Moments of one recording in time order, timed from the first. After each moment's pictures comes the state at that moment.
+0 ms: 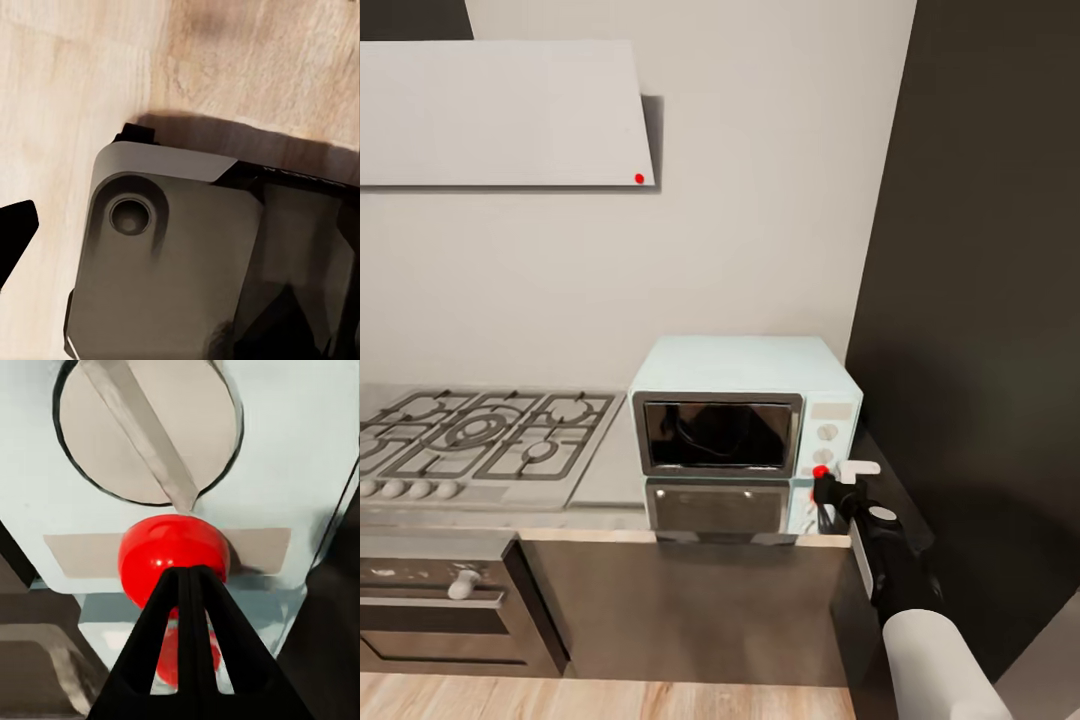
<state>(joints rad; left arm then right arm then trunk) -0.22 -0.01 -0.40 -0.01 0.64 -0.01 -0.02 -0.65 0.13 -0.34 -0.88 0.29 0.21 0.20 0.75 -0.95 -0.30</state>
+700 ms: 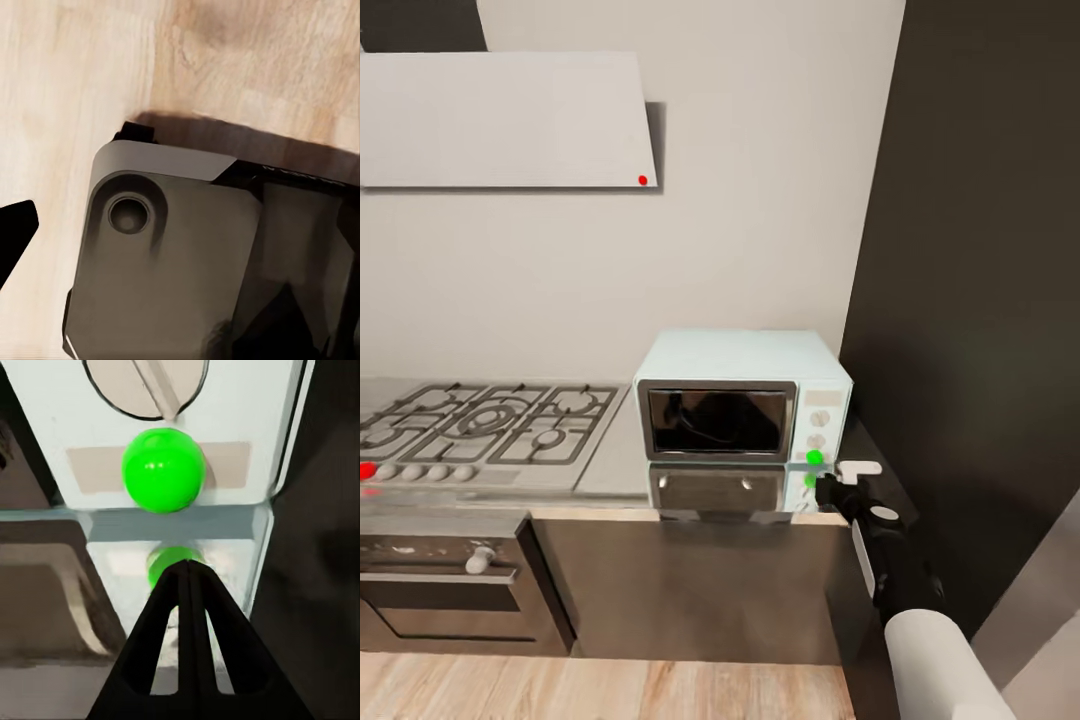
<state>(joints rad) -0.22 -0.01 -0.40 -0.01 0.64 -0.01 -0.01 -0.66 0.12 -0.34 -0.88 0.30 0.23 0.20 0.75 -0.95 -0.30</state>
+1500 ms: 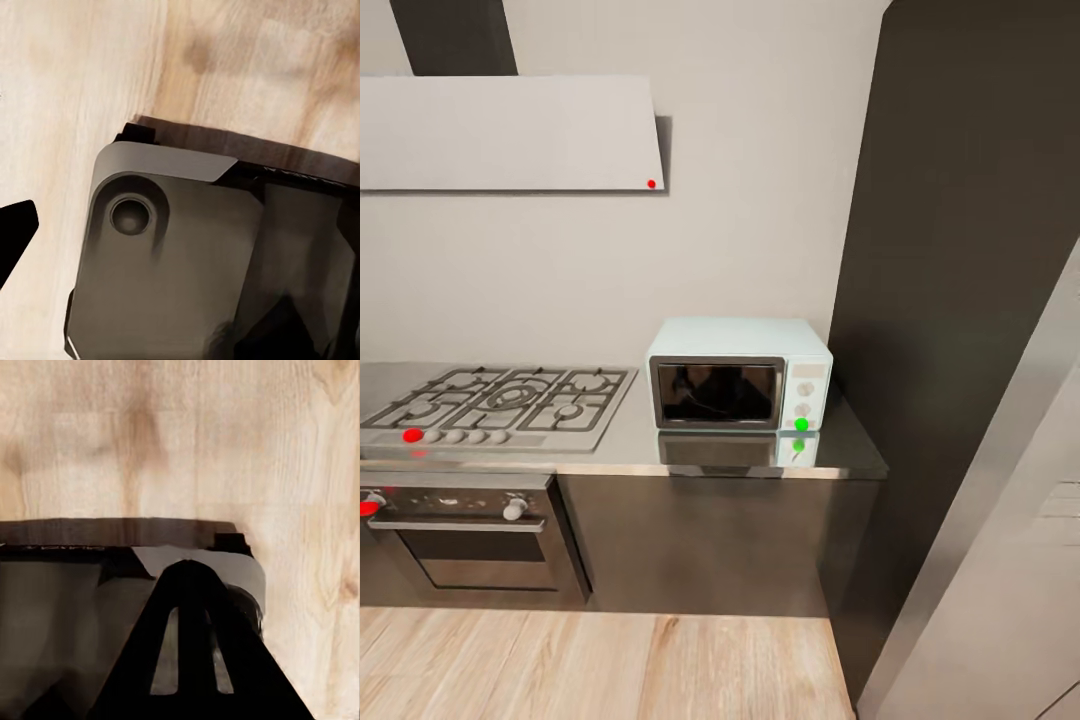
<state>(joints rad) -0.22 -0.01 -0.40 -0.01 0.64 -0.01 -0.01 -0.25 -0.03 -0.33 0.03 0.29 -0.11 0.14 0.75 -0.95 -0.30</state>
